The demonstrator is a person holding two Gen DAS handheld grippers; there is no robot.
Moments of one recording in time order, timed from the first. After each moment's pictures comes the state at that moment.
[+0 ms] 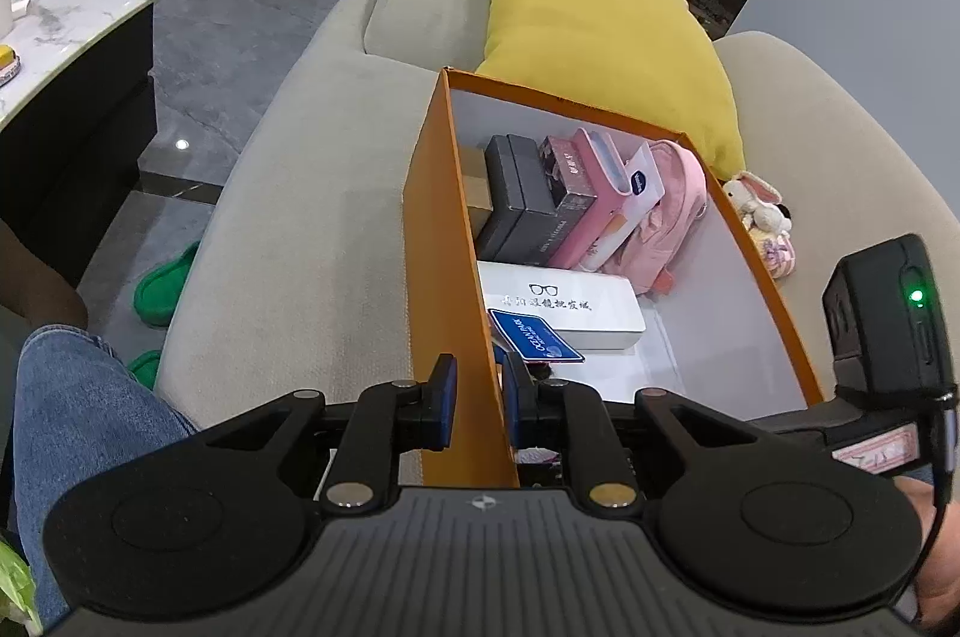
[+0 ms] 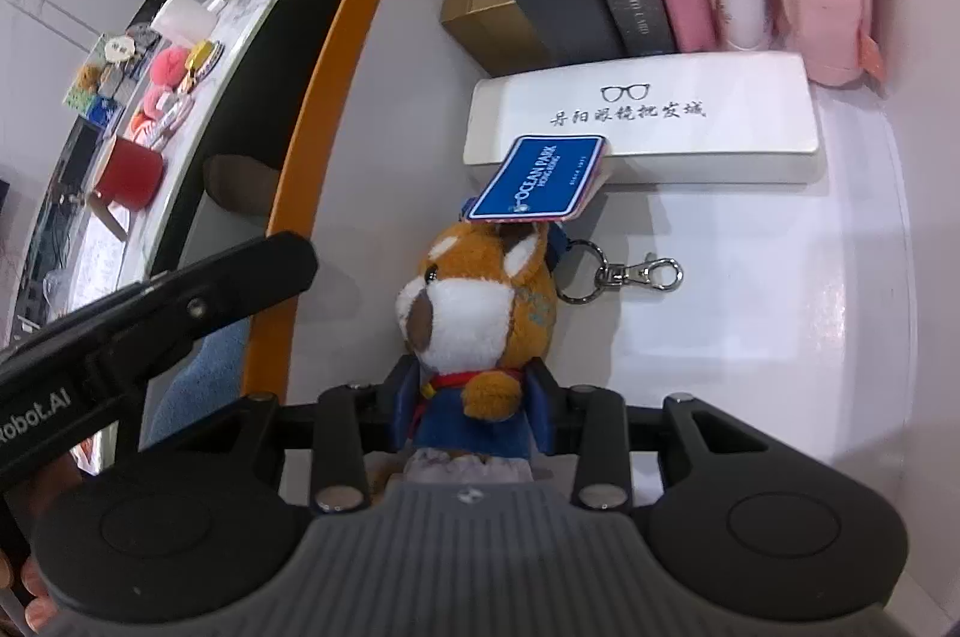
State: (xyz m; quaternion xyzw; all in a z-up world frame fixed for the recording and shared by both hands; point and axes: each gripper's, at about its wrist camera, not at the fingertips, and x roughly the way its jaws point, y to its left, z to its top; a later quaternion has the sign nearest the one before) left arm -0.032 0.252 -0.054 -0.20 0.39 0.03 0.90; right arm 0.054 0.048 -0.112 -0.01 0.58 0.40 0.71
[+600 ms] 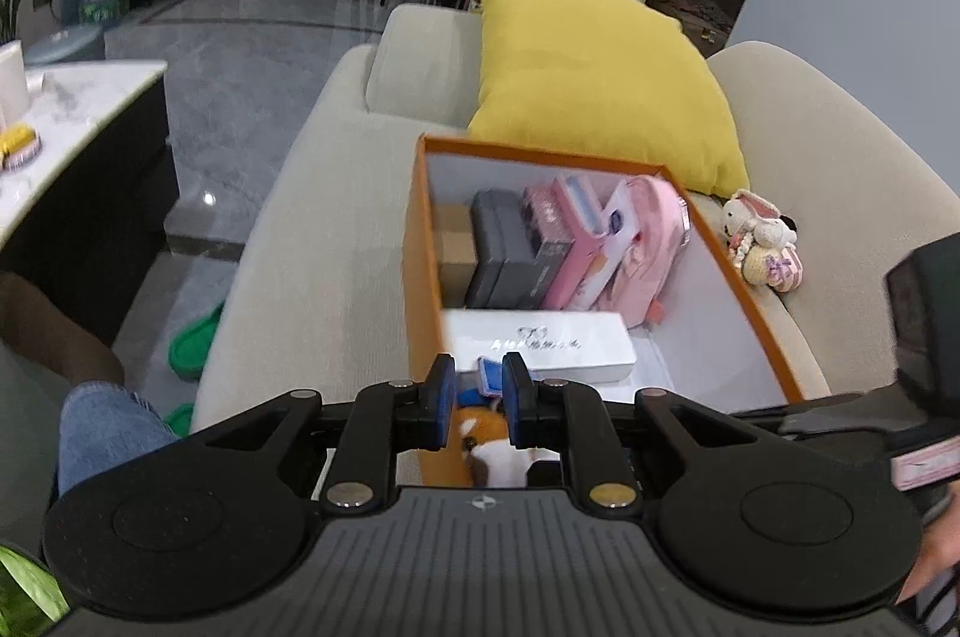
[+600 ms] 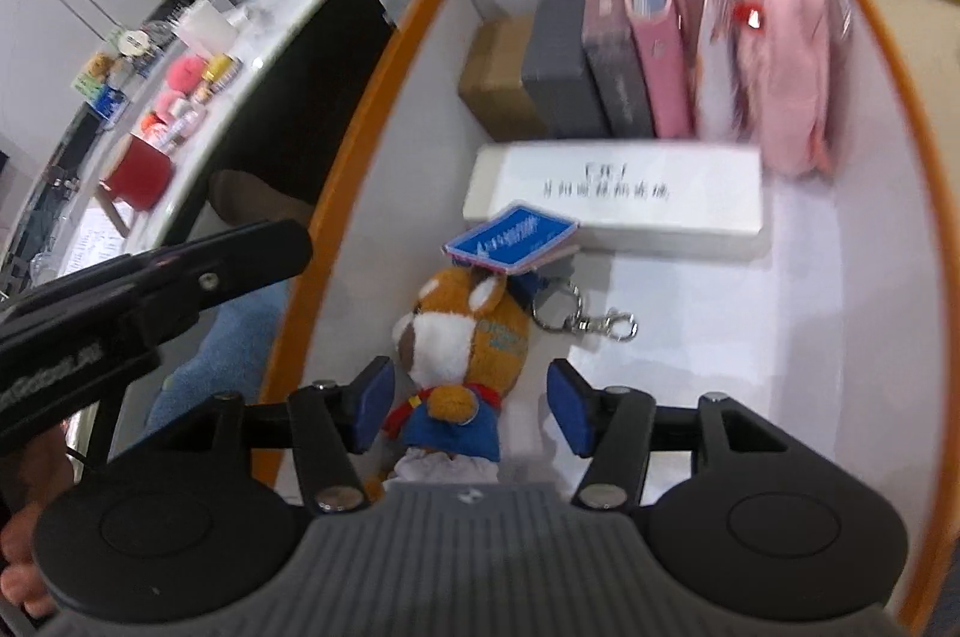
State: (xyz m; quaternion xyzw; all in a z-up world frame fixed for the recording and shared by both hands) left arm -0.035 0.221 -0.013 -0.14 0.37 0.06 0.92; right arm 0.049 0.020 -0.068 -0.03 0.51 0.42 0.75
